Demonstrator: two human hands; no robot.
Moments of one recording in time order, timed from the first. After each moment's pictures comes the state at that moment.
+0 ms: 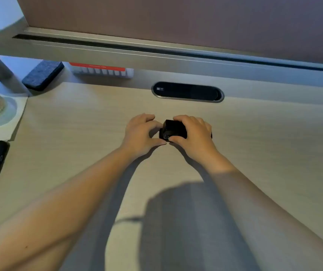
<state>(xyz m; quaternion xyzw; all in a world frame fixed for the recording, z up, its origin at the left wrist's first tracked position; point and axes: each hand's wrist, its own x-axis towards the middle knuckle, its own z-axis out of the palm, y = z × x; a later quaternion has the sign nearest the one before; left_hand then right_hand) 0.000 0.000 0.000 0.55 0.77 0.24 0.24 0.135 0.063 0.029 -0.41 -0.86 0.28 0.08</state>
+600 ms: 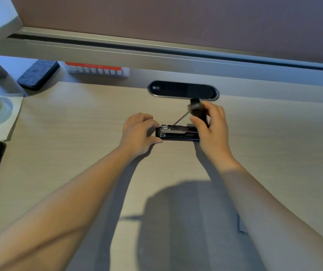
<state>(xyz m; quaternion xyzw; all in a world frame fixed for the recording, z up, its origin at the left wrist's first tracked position) 0.002 0.002 -0.002 0.54 0.78 0.24 0.20 0.158 0.066 0.048 -0.44 -0.73 0.39 0.33</state>
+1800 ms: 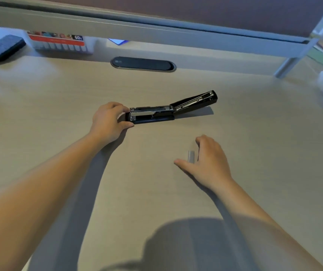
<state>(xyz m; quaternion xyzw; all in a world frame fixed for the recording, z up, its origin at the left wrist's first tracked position) 0.084 -0.055 -0.007 0.53 0.80 0.24 0.14 0.329 -0.032 0.003 -0.53 -0.82 0.18 0.10</state>
